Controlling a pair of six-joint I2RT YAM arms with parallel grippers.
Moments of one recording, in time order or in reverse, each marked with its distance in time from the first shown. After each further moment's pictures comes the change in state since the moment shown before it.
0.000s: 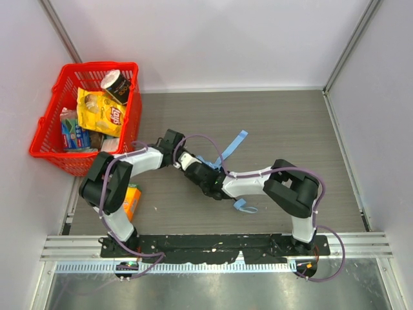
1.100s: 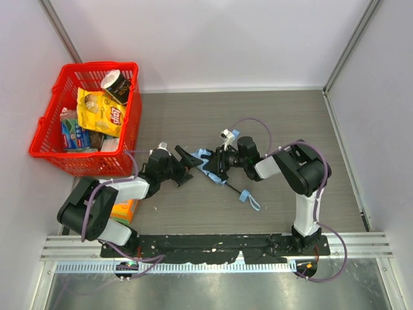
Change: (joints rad) left arm 0.005 -0.285 -0.466 0.627 -0.064 0.137; right arm -0.517 0.040 -0.286 0.686 -1.219 0.565
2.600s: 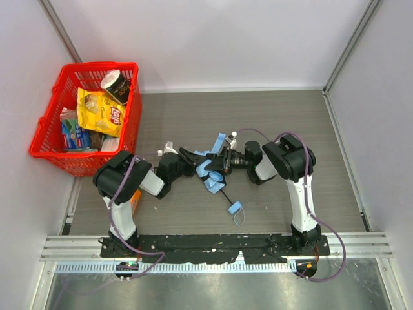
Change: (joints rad) left arm -0.067 0.423 0.035 0.578 -0.119 -0.112; right arm -0.089 0.288 0.006 0.527 -0.329 0.750
